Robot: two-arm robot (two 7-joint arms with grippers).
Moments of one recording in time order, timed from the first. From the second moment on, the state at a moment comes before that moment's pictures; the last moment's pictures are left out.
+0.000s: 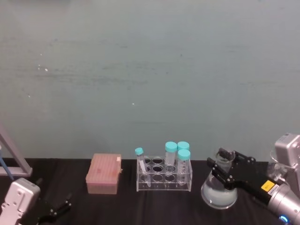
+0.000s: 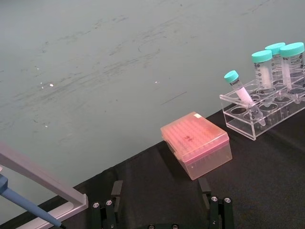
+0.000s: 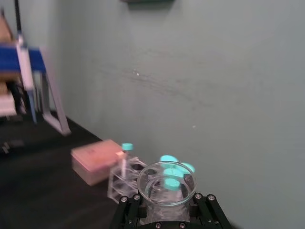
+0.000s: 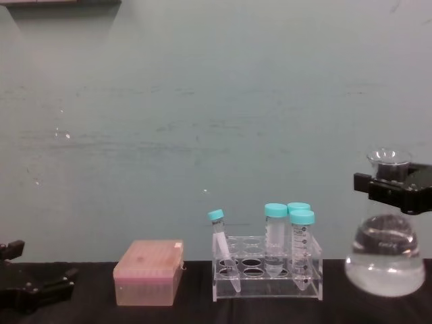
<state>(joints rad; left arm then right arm) -0.20 0.60 0.45 -1.41 -0.25 -0.12 0.03 0.33 0.47 -0.27 -1.40 0.36 -0.07 0.50</state>
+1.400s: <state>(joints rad) -0.20 0.60 0.45 -1.41 -0.25 -0.12 0.03 0.32 0.45 -0.31 -1.40 0.47 0.07 0.46</state>
